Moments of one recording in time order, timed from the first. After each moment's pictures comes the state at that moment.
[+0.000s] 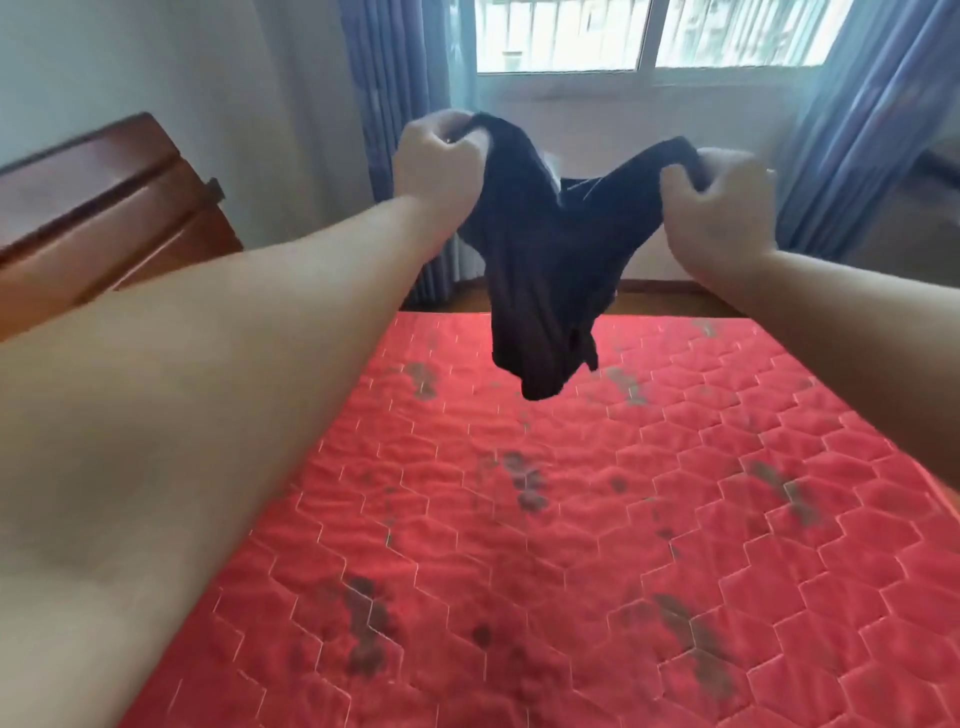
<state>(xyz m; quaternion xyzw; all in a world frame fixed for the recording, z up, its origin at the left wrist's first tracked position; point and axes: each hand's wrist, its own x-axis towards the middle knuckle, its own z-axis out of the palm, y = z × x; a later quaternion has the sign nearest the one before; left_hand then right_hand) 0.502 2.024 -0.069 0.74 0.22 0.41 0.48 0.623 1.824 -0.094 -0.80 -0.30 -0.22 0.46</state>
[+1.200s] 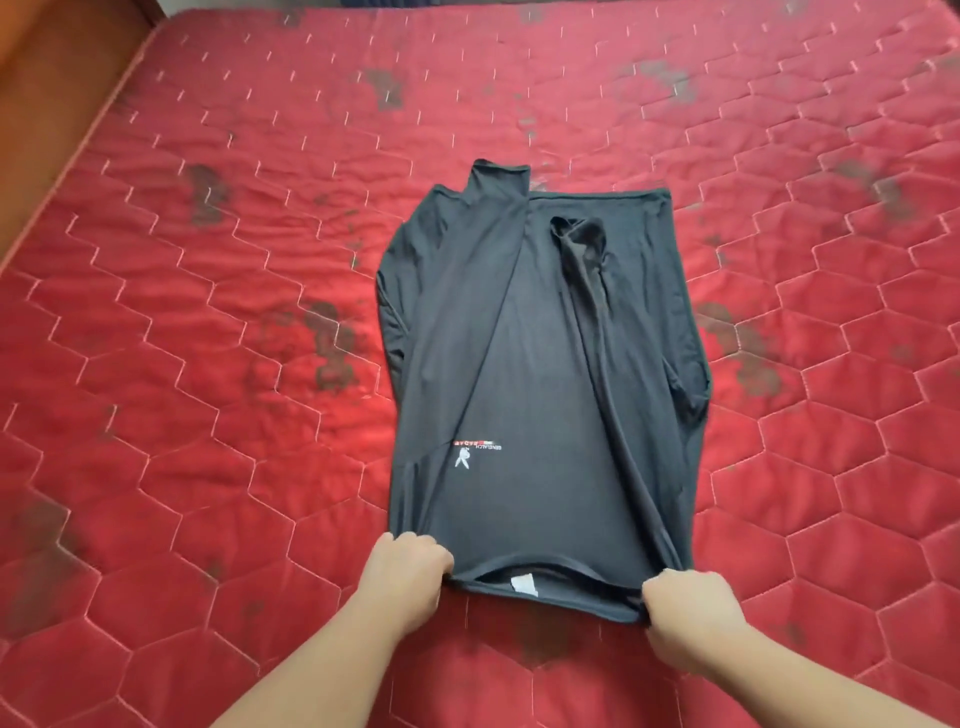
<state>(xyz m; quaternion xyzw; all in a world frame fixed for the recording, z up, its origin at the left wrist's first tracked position) 0.131 1.785 -0.684 0.93 0.13 -0.35 0.04 0.289 1.543 -0.666 -0.81 -0.39 0.35 -0.28</state>
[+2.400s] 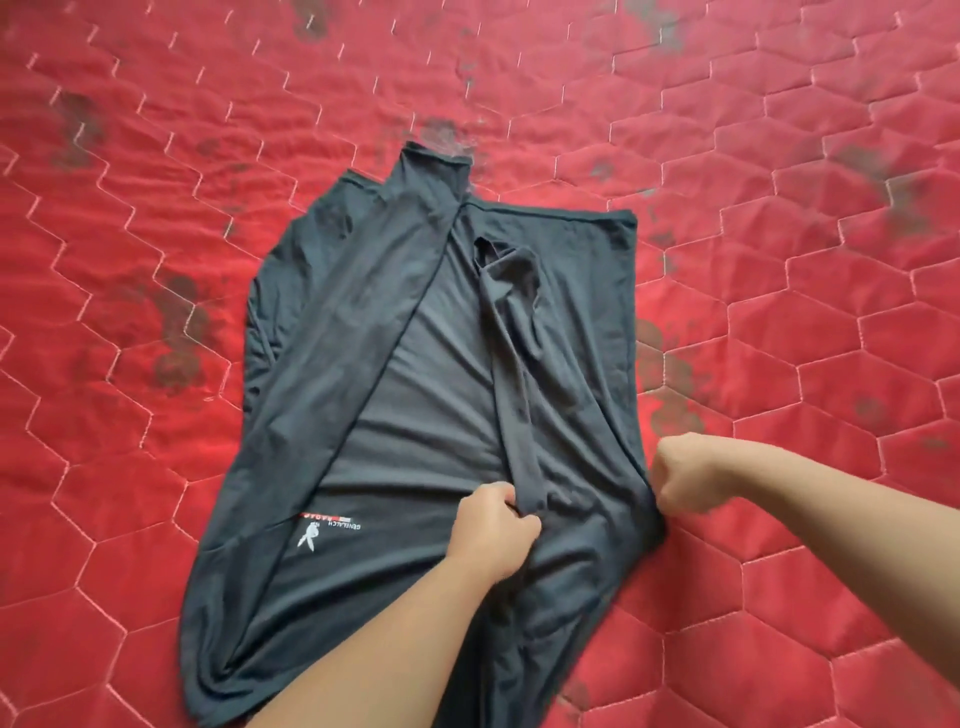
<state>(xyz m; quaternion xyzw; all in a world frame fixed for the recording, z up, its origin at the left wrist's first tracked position) 0.381 1.641 -0.719 0.70 0.50 -0.19 0.48 0.586 1.538 -0.695 -0.76 -0.36 0.50 -0.23</state>
